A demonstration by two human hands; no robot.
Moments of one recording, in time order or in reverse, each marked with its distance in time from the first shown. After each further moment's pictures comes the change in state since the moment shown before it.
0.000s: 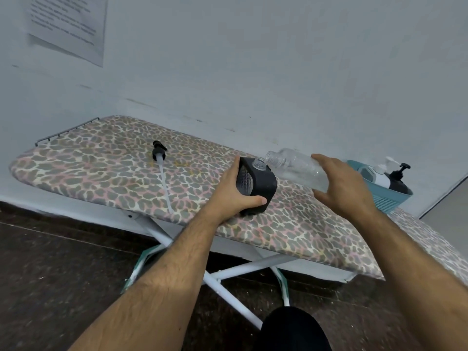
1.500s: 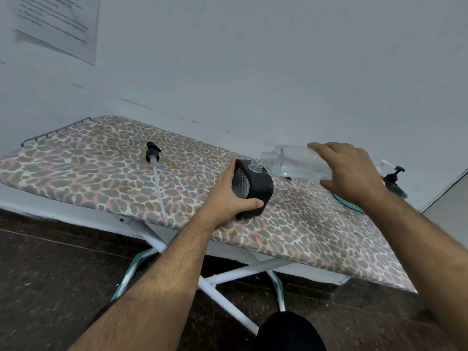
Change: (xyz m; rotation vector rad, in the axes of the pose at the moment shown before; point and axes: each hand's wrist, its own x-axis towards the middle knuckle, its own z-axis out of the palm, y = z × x) left_hand 0.001 0.001 0.000 0.007 -0.007 0.005; right_hand 0.026 0.003 -0.039 -0.182 -0.001 -0.127
